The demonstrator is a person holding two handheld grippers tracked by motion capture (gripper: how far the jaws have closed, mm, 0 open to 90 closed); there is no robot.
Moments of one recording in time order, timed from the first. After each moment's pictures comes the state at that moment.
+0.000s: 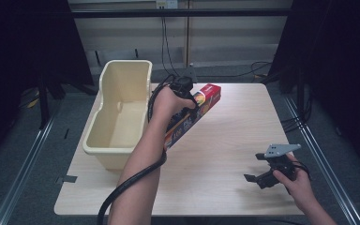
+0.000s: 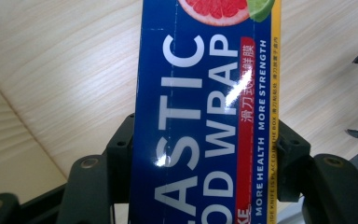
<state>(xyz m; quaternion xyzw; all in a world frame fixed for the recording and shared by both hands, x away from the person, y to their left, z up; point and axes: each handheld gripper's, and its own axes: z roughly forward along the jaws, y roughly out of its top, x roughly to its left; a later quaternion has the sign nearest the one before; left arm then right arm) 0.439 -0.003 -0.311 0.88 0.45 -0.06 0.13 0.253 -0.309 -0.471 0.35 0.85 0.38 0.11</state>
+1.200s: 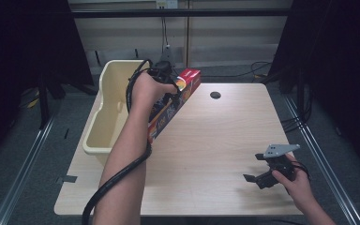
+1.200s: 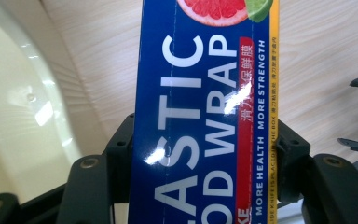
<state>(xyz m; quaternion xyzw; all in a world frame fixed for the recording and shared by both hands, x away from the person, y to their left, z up) 0.439 0.047 -0.258 0.84 0.52 -0.03 0.14 0.252 -0.307 -0.472 0.36 0.85 0.38 0.11</state>
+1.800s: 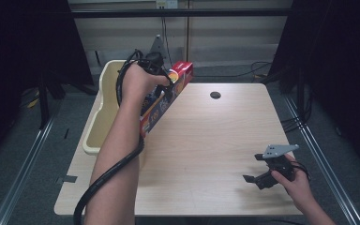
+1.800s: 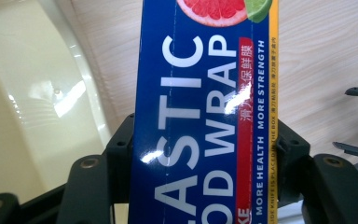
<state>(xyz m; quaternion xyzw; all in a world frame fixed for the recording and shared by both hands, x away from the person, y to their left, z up) 0.439 0.067 -0.233 0.83 0.54 -0.02 0.14 0.252 -0.305 -0.473 0.35 0.85 0.38 0.11</state>
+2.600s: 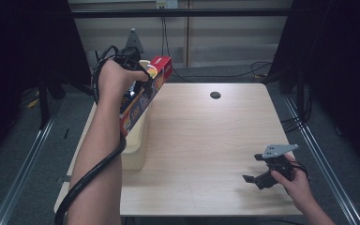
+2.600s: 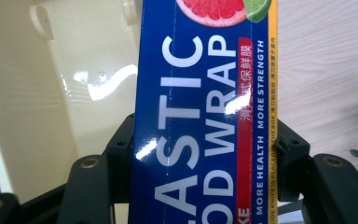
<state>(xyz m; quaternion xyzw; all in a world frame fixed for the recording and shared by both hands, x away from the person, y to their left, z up) 0.433 0.116 -0.217 0.80 0.59 0.01 0.15 0.253 -0.305 -0.473 0.35 0.85 0.38 0.11</state>
